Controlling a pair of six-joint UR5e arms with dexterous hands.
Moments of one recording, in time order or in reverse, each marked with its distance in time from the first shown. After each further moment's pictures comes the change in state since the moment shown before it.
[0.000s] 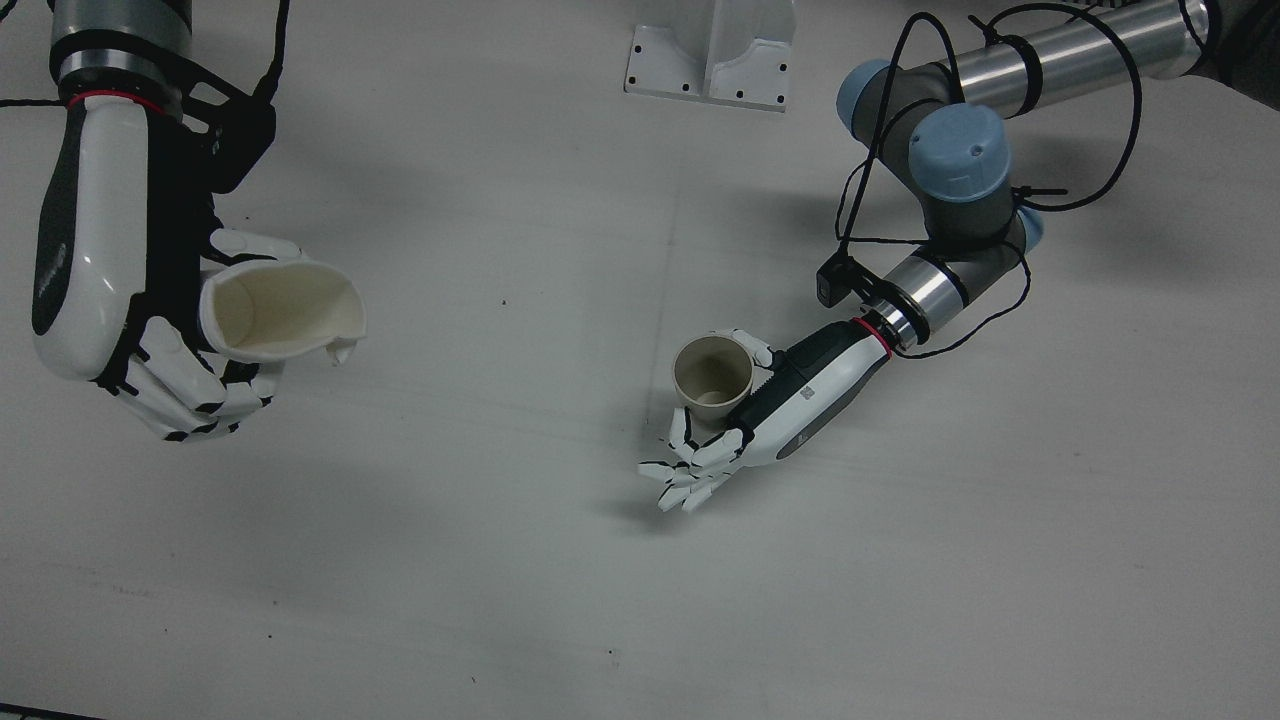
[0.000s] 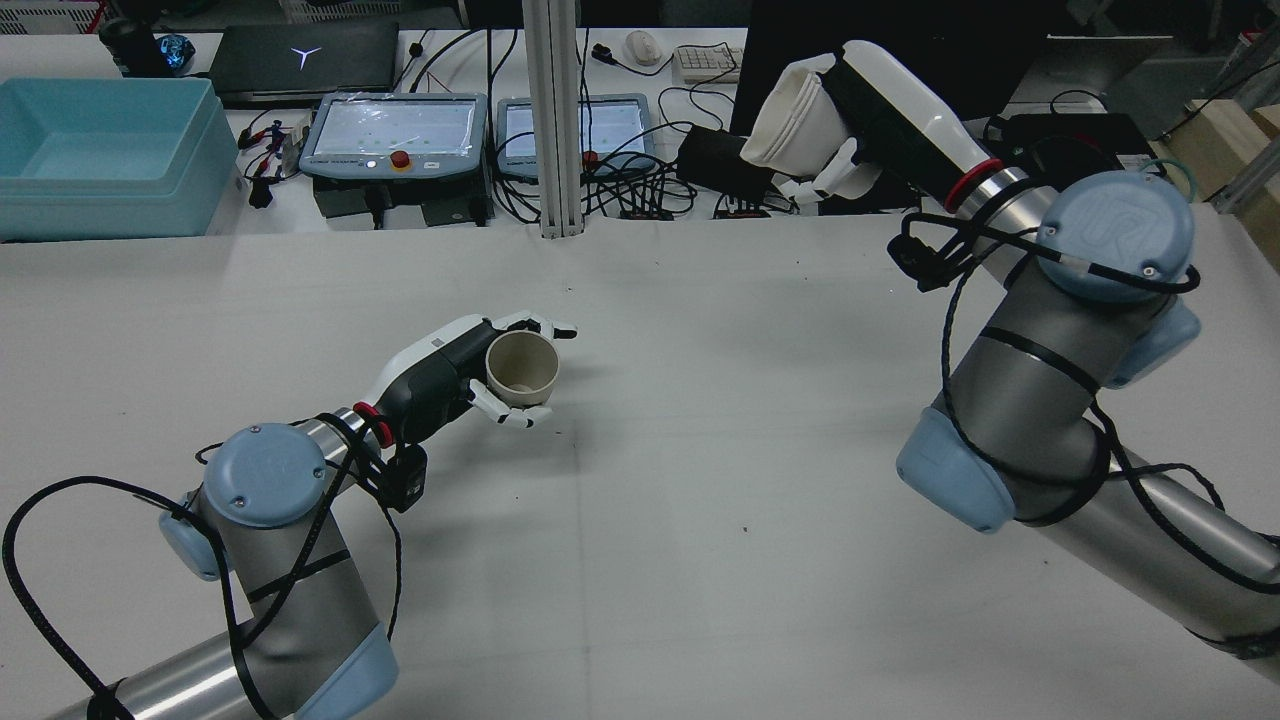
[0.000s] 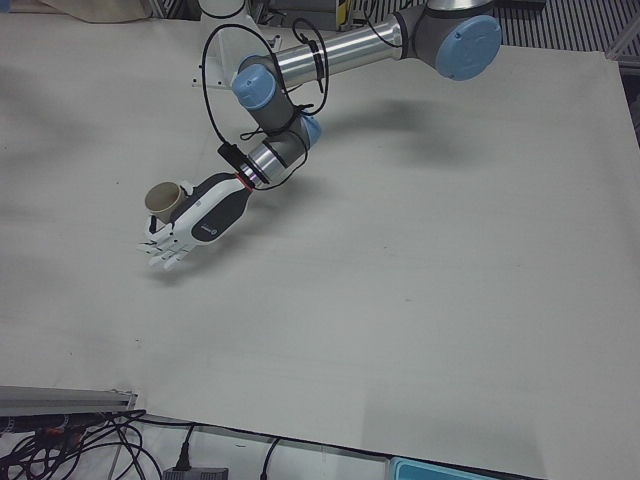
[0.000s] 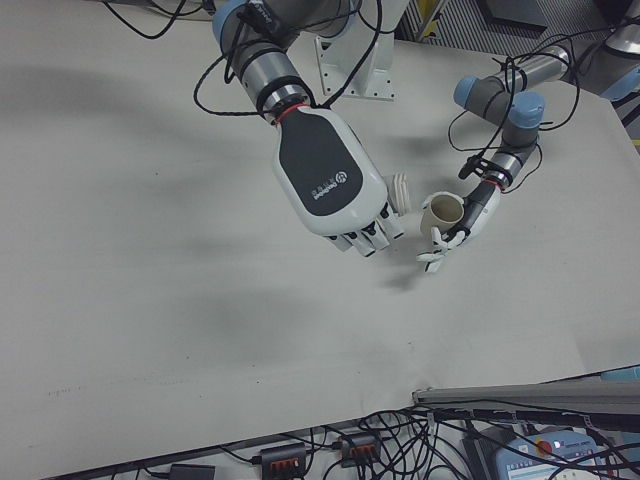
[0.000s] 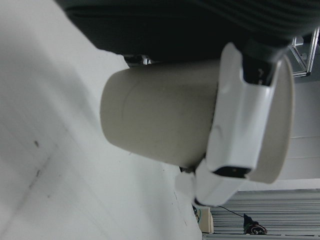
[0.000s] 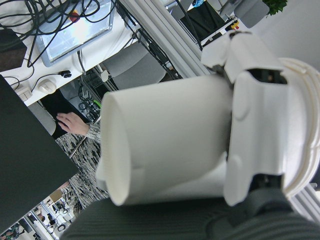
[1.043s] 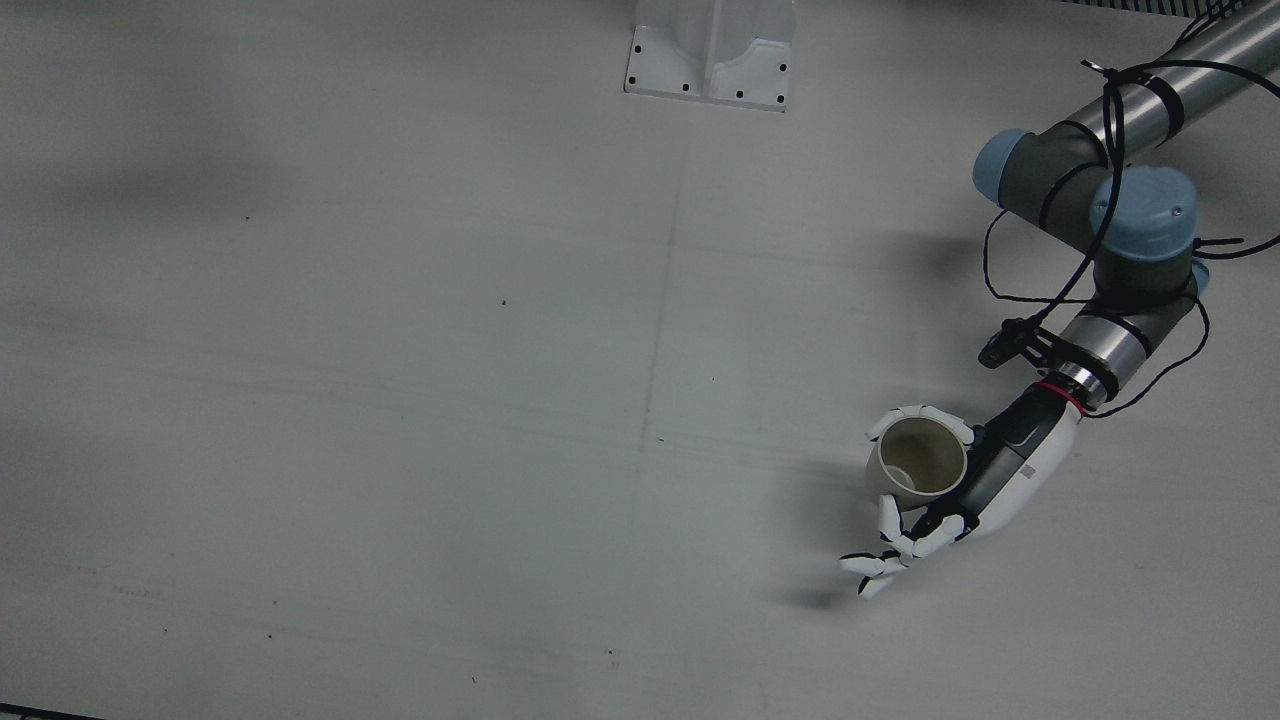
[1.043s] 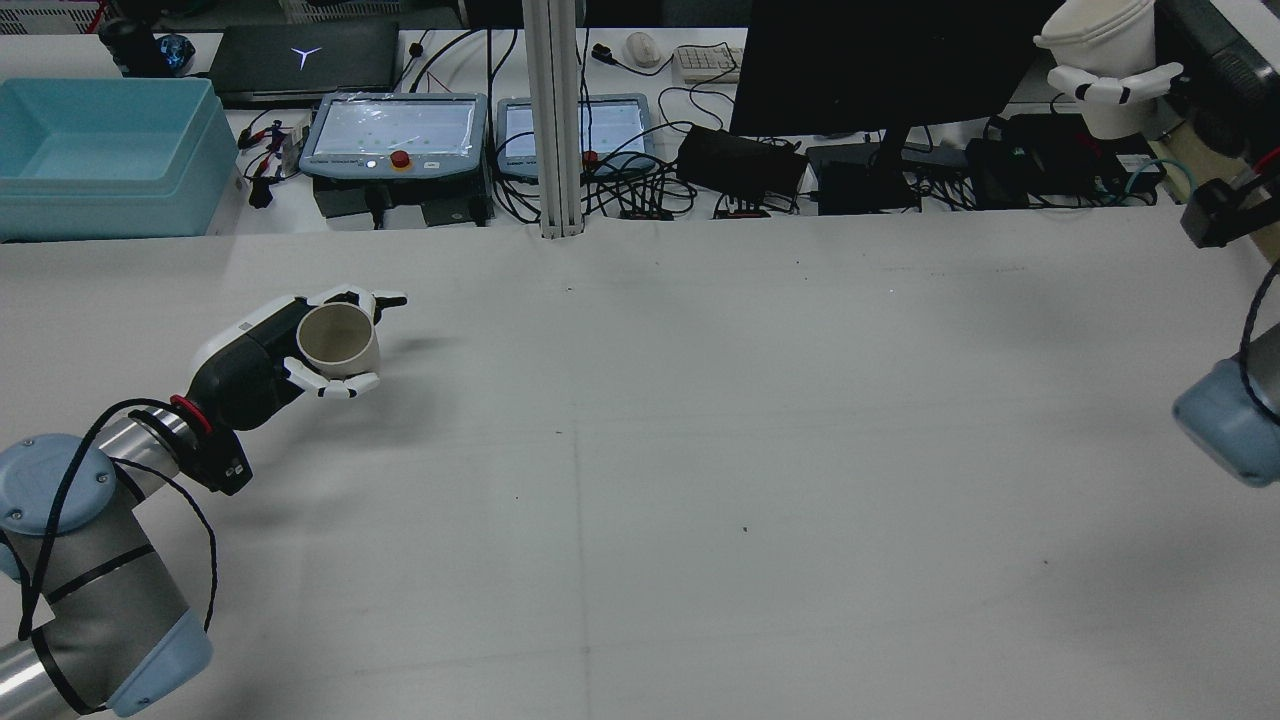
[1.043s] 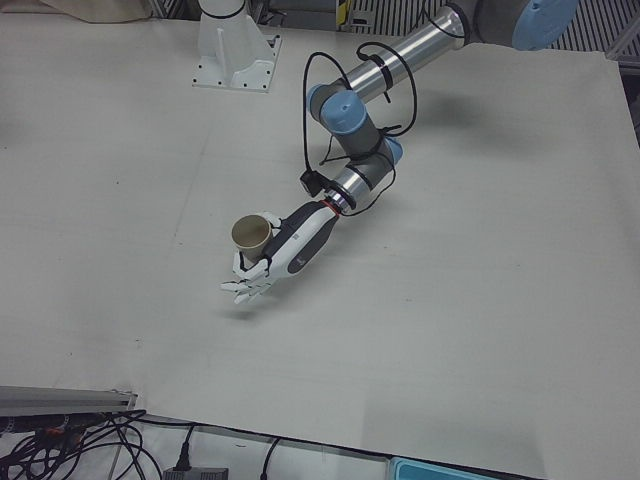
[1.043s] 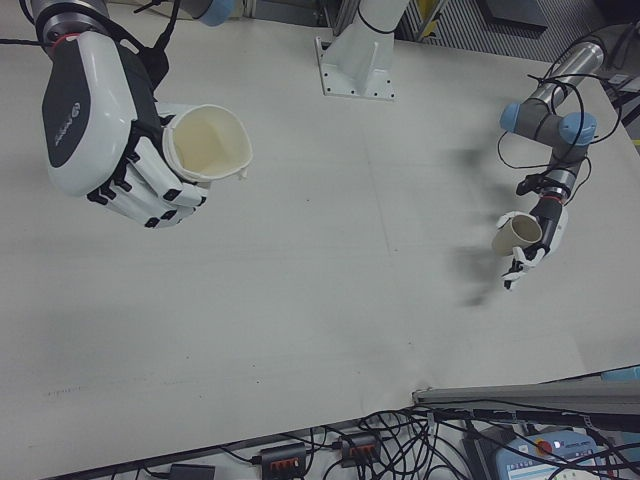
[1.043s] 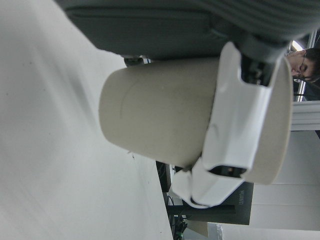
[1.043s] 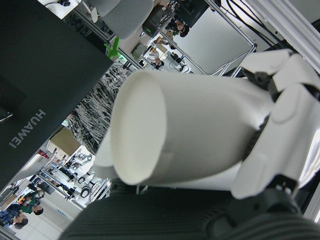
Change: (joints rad) left arm -0.133 0.276 -0.036 -0.225 0.000 -0.130; right arm 0.316 -0.361 0.091 0.290 -0.112 0.264
